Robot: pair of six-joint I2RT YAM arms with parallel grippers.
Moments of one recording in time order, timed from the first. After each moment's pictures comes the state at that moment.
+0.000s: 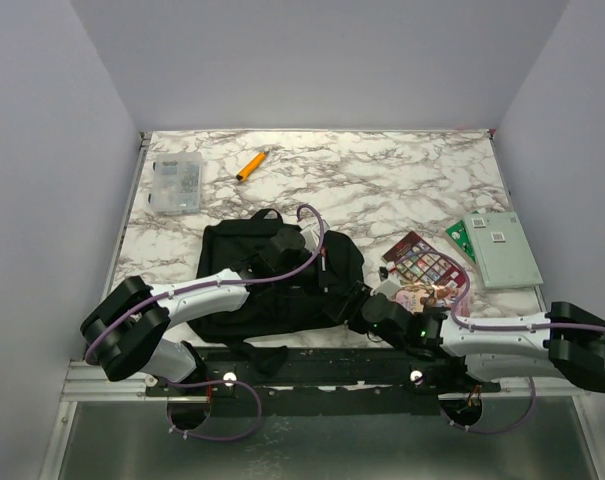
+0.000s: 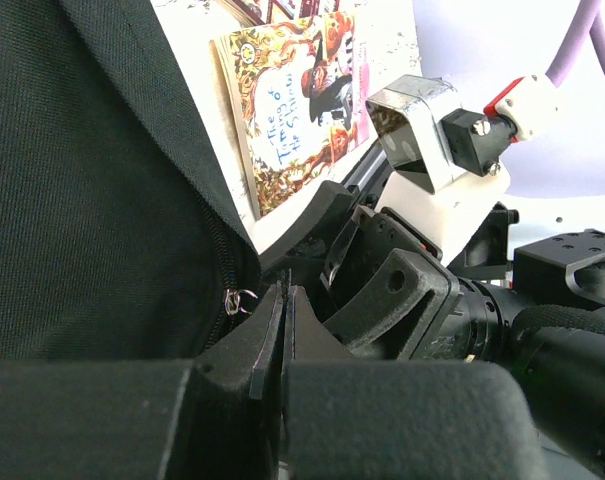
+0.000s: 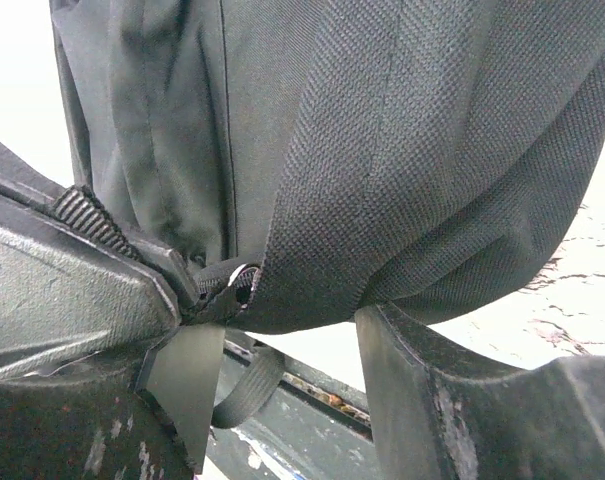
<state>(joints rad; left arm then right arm) -0.88 1.40 0.69 0.24 0.43 -0.92 1.20 1.09 0.30 0.22 0.44 1.34</state>
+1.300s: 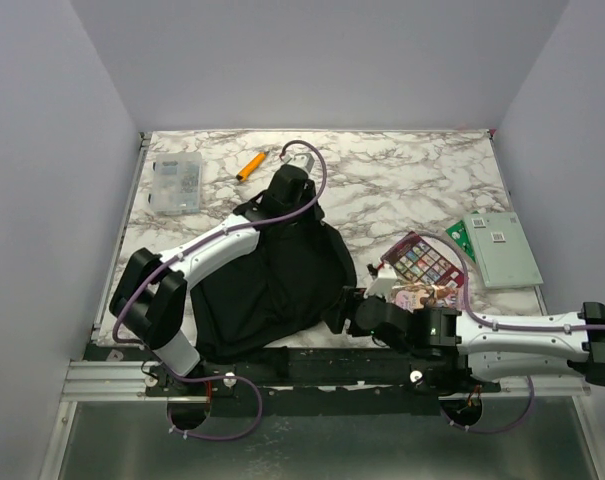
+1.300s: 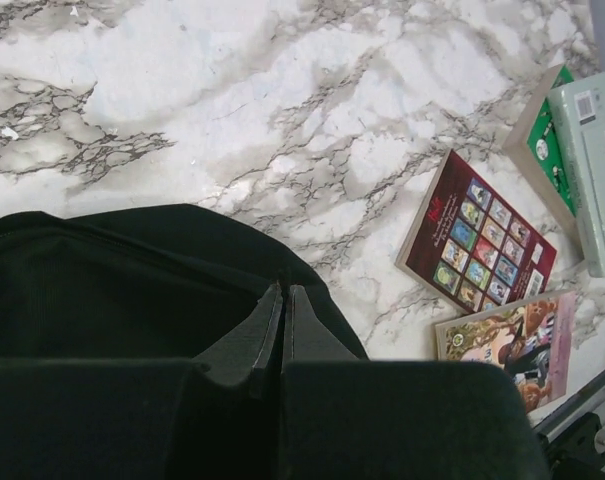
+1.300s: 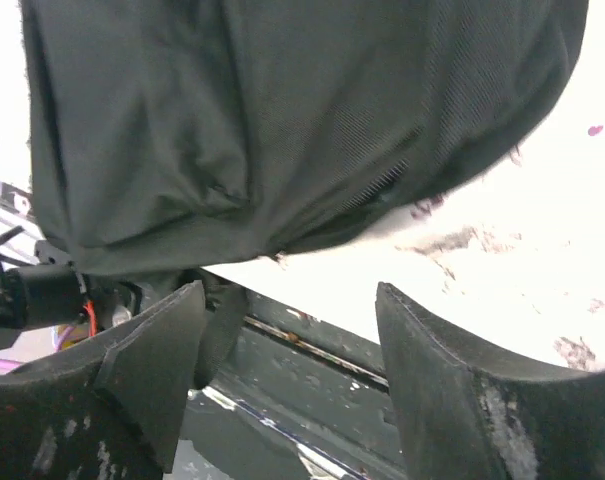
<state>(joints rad) -0.67 1.63 1.20 -0.15 0.01 -0.57 1.36 0.99 0.50 -0.23 0.55 1.14</state>
